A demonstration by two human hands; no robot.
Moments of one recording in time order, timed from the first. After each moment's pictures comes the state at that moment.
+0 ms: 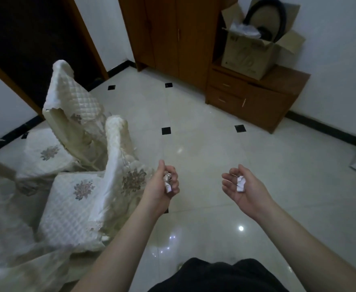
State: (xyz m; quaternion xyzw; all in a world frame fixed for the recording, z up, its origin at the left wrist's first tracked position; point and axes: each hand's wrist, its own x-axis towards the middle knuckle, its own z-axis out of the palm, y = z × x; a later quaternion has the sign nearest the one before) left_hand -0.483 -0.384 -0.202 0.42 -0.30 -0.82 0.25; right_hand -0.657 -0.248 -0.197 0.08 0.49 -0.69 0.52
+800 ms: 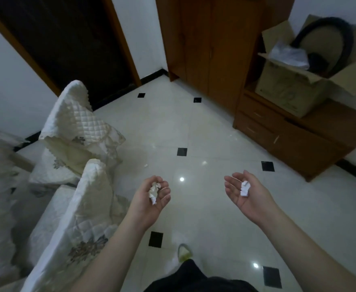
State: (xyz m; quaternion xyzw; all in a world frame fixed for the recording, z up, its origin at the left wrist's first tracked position) left_hand -0.682 -0.532 -0.192 0.45 -0.16 -0.80 0.36; right_hand -0.927 -0.445 -0.186 0.06 0.47 -0.63 0.62
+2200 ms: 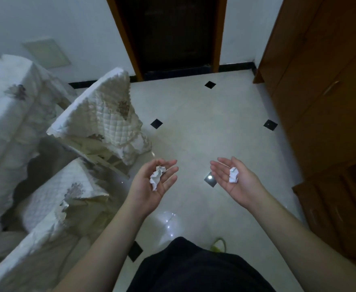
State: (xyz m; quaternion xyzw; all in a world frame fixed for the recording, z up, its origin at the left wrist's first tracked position) left_hand -0.798 -0.904 -0.181 0.47 -0.03 -0.66 0.59; right_hand -1.019 -0.976 -0.217 -0.07 0.42 -0.39 0.82
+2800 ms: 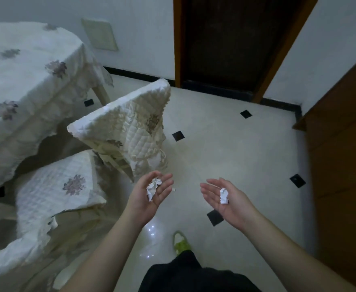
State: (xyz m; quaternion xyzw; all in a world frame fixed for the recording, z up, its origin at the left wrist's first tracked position) left_hand -0.711 -1.004 -0.220 0.44 0.09 -0.56 0.69; right_hand -0.898 -1.121 -0.226 -0.19 0.46 -0.20 0.85
